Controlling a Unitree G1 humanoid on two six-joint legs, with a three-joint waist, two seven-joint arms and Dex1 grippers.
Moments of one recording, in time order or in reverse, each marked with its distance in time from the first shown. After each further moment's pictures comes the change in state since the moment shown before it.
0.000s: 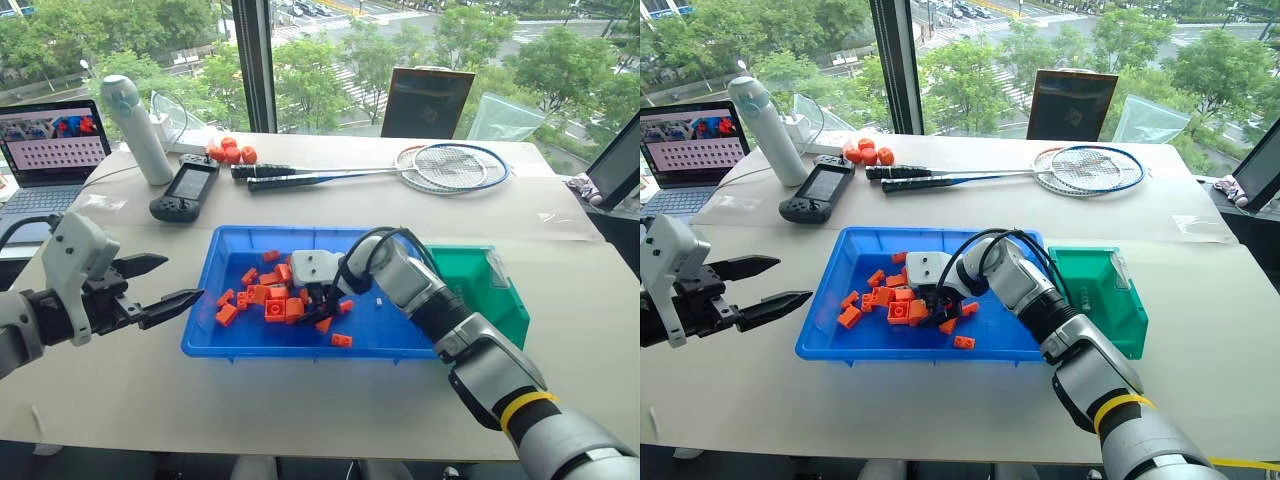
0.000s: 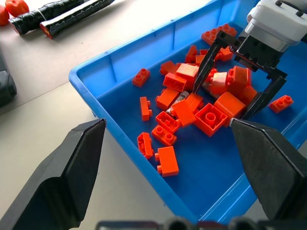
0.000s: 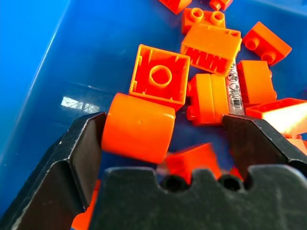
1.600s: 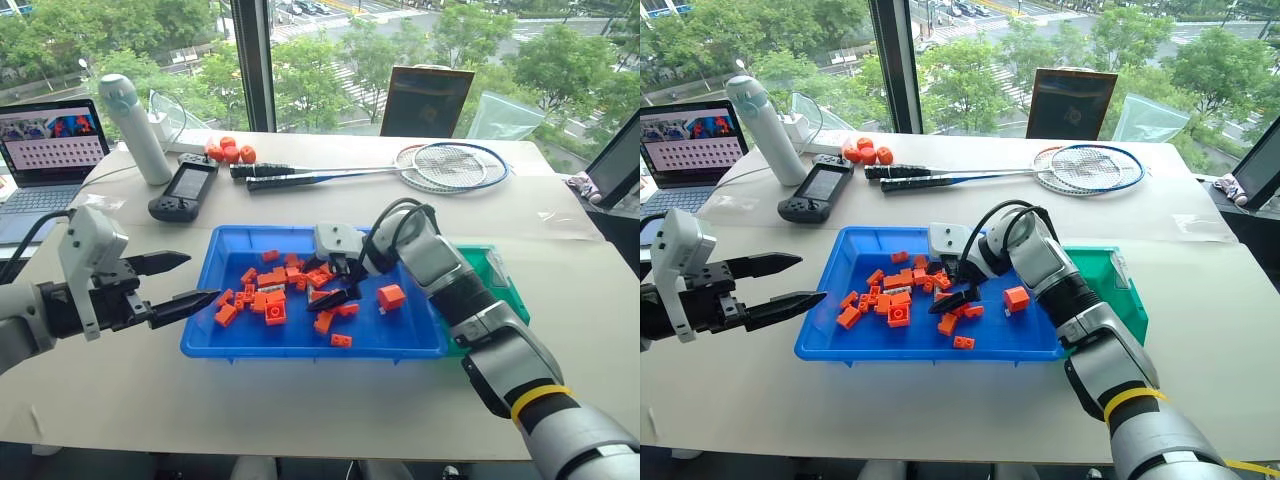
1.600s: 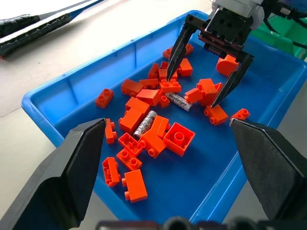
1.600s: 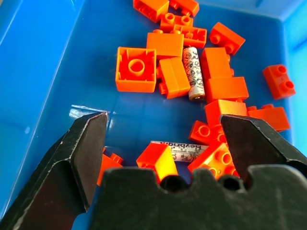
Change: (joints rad) left arm -0.065 0.013 -0.058 0.042 -0.075 -0.030 -0.087; right arm -0.064 -0.049 -0.114 0.015 0.063 0.091 0.124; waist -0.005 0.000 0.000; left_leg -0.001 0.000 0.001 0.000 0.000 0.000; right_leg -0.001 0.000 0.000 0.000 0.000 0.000
